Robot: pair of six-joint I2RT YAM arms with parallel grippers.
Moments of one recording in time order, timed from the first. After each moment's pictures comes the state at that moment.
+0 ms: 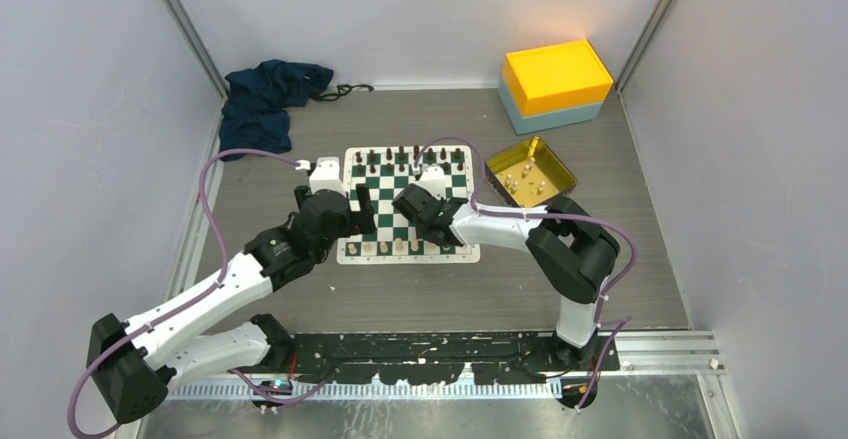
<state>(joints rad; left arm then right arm) -0.79 0.96 0.74 -0.35 -0.53 -0.52 0.92 1.82 1.10 -0.31 0.51 0.66</state>
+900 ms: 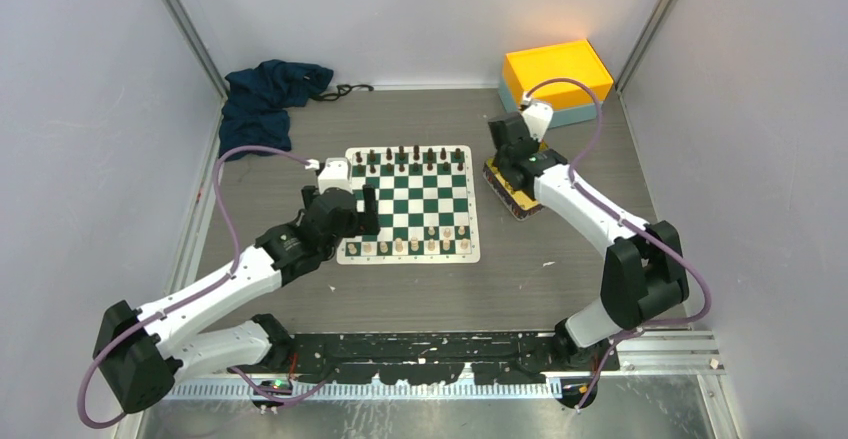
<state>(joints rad) -0.79 1.03 0.74 -0.33 -0.52 -0.52 0.47 1.51 1.16 -0.38 0.57 0.59</state>
